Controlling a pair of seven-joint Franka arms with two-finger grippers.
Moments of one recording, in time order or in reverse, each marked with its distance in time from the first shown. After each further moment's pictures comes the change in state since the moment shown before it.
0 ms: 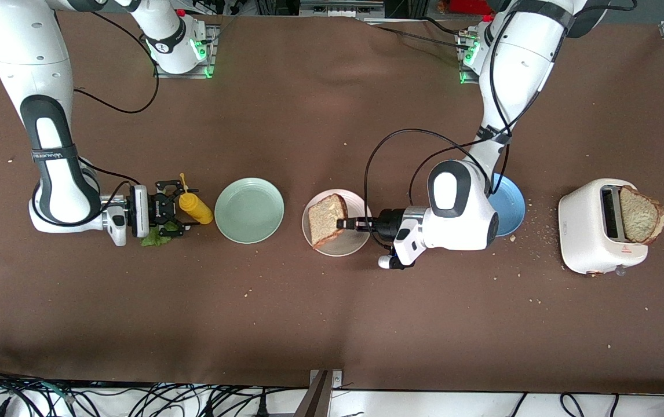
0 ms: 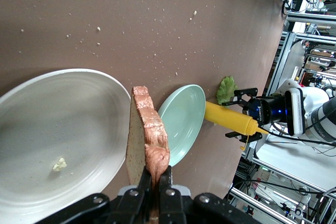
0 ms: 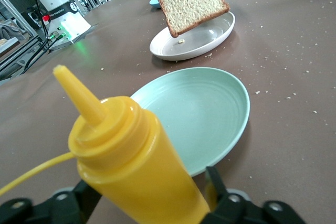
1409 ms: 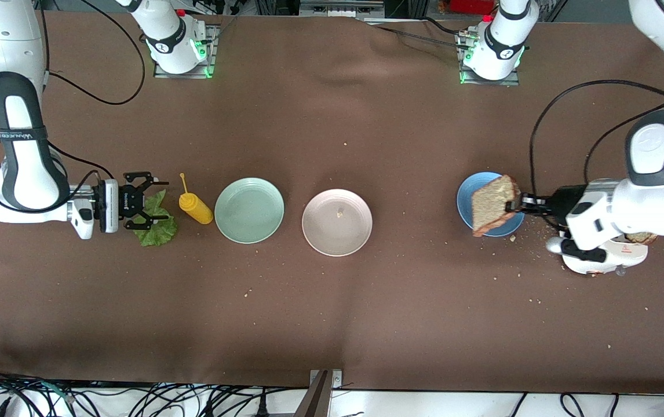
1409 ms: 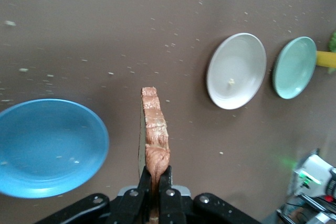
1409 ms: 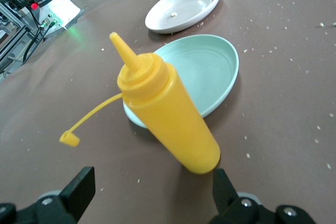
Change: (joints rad) left arm 0.357 -0.300 0.000 -0.005 0.631 -0.503 -0.001; right arm -0.046 -0.084 -0.034 -0.038 -0.125 0.002 0.109
